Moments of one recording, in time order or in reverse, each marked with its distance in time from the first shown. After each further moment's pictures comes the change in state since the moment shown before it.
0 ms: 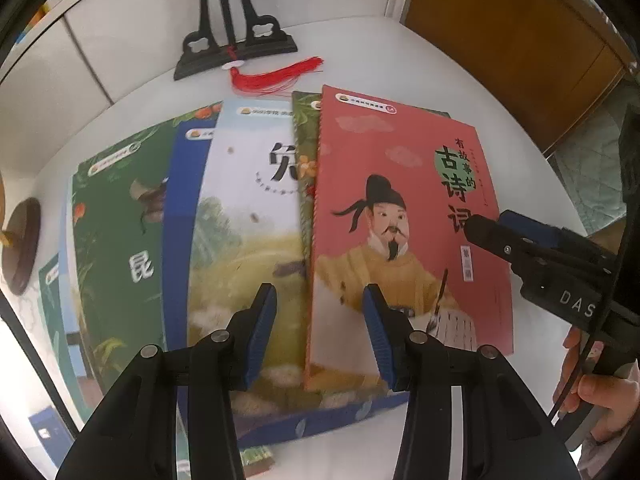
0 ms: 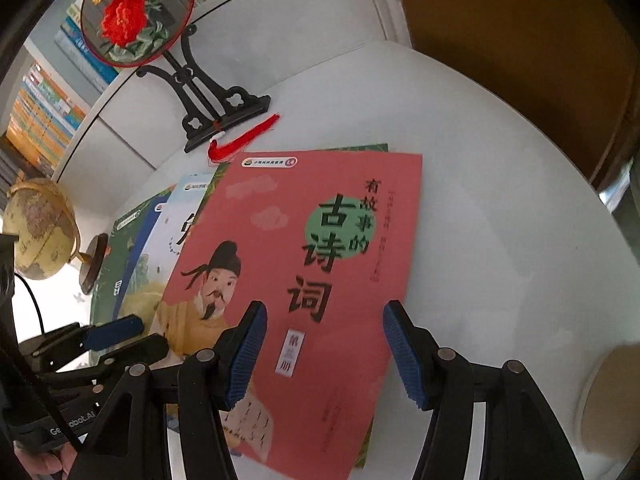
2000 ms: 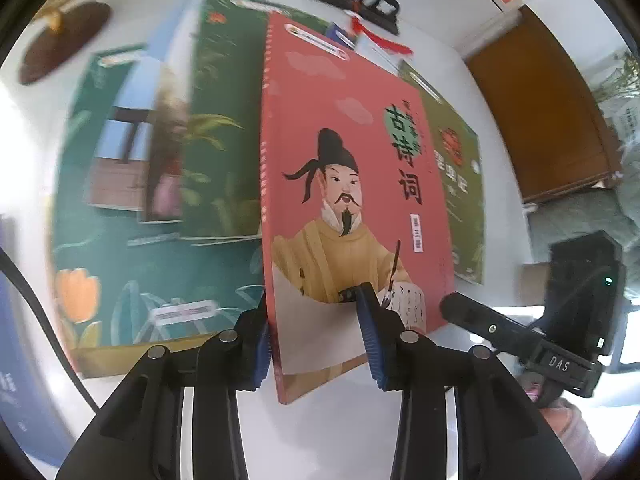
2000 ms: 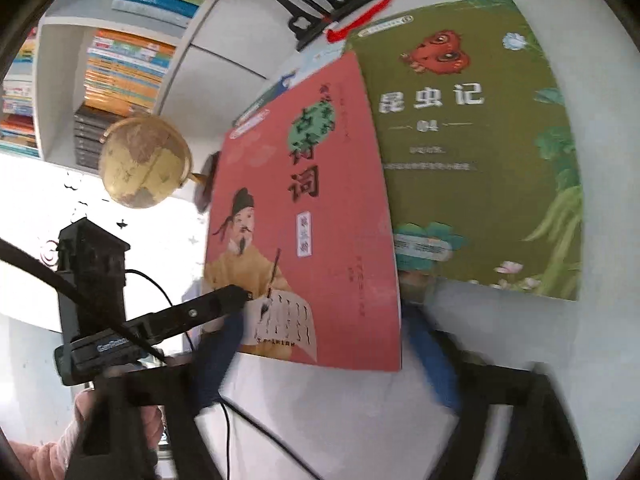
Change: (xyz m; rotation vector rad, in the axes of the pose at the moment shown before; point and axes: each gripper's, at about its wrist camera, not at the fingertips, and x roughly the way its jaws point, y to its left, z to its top) left arm -0.038 0.086 -0.117 -0.425 0.042 -0.218; right arm 0.011 0.040 -0.073 0.047 0.288 0.466
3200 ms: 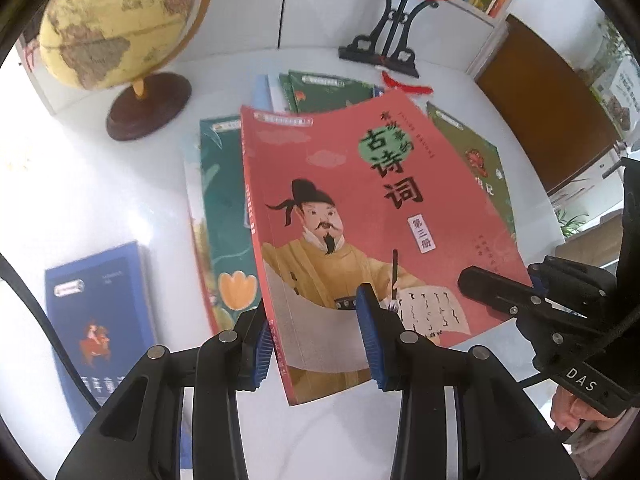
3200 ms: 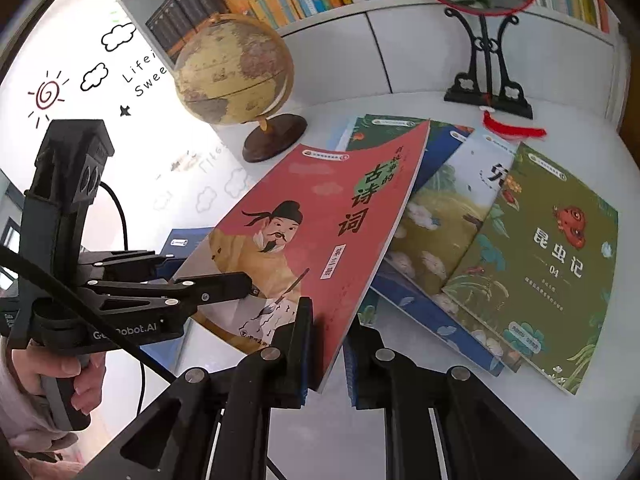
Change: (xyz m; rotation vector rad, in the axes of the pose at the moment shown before) left arm -0.087 0.032 -0.017 0.133 -0.152 0.178; right arm 0.021 0.161 -0.027 -0.552 -0.034 -0.207
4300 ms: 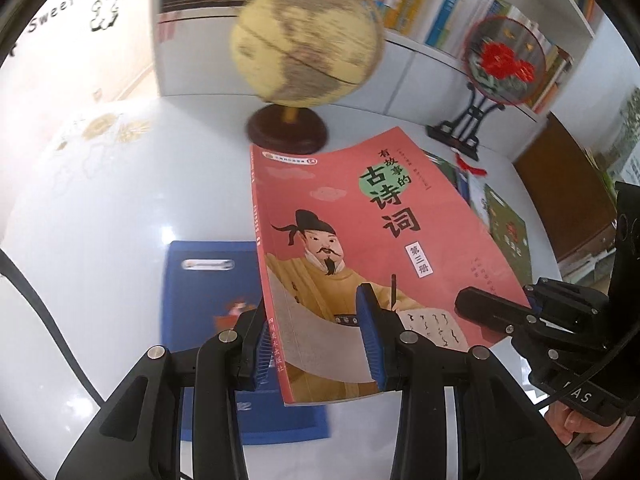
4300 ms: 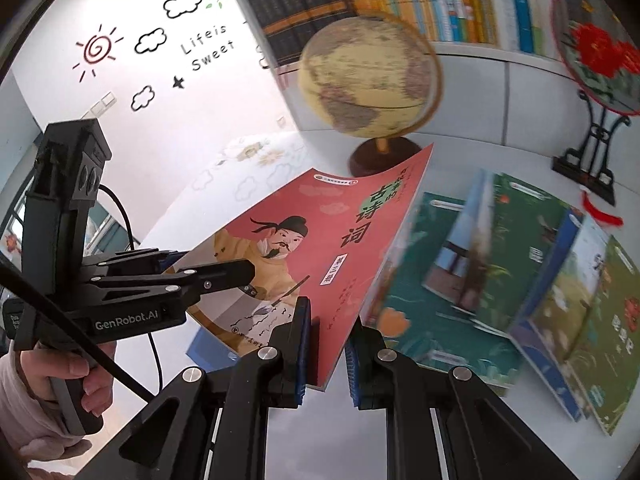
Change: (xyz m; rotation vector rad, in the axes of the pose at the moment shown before) left arm -0.096 0.146 -0.047 -0.214 -0.182 0.048; right arm 0.029 0.156 0.033 -0.184 -0.006 0.078
